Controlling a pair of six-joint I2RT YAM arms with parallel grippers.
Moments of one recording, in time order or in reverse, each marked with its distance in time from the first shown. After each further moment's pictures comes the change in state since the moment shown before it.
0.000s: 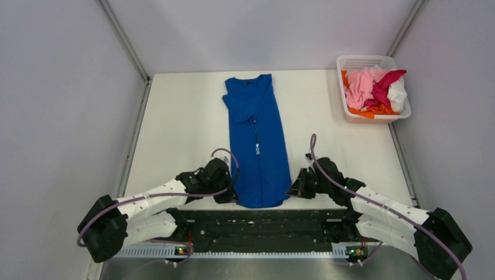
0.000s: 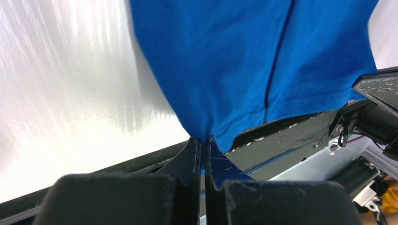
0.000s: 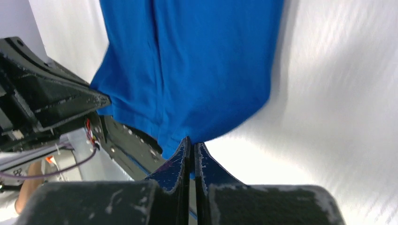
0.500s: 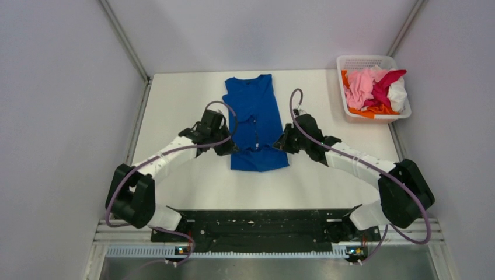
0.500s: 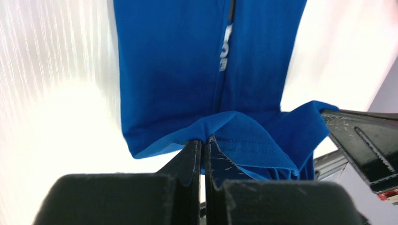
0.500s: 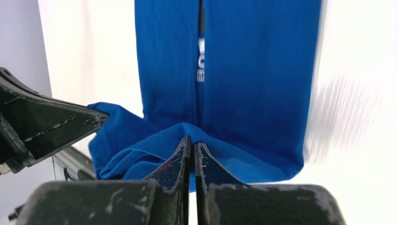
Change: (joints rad) left arm 0.317 0.319 0.422 -0.011 0.012 0.178; right arm -0.072 0.444 0.496 0.031 0.203 -0.111
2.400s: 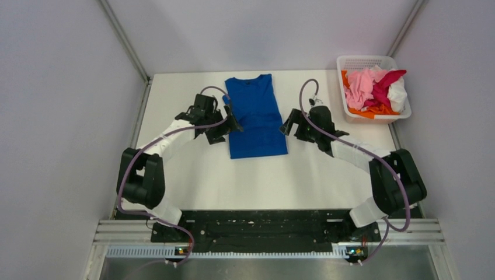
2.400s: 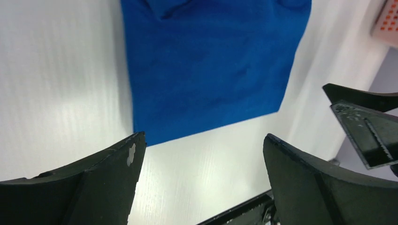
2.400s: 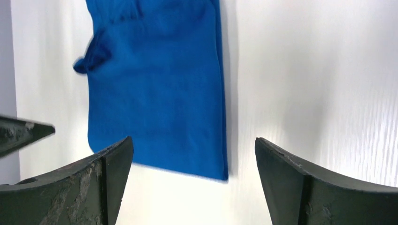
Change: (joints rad) left arm 0.195 0.214 0.244 -0.024 0.097 0.125; right arm -0.234 0.171 0.059 0.190 -0.008 -0.180
